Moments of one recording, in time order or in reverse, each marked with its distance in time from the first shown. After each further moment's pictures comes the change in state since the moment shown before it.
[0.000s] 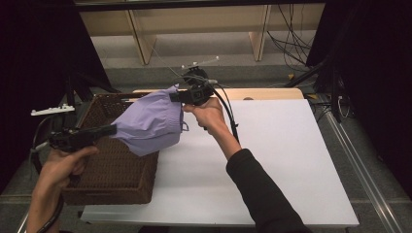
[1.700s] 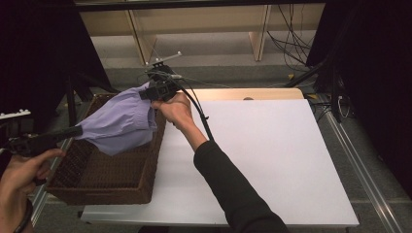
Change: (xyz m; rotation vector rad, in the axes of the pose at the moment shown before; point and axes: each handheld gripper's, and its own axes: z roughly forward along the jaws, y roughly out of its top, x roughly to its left) left arm 0.056 -0.009 -0.053 -0.061 0.079 -0.087; right arm 0.047 0.030 0.061 0.030 0.036 -0.033
